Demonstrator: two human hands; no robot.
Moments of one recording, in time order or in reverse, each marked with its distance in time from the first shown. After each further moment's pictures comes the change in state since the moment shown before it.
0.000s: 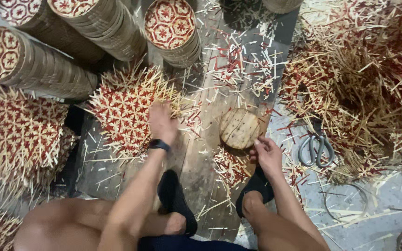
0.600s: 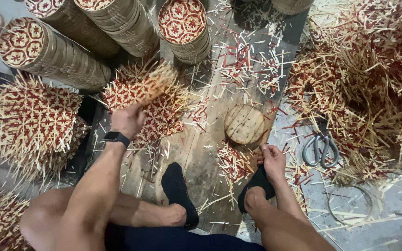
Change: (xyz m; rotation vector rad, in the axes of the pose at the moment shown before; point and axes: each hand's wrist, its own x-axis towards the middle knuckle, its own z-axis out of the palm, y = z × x) left_hand 0.000 -0.067 -0.157 -0.039 -0.185 -0.077; right_hand 0.000 0.058 -0.024 0.109 -0.034 -0.046
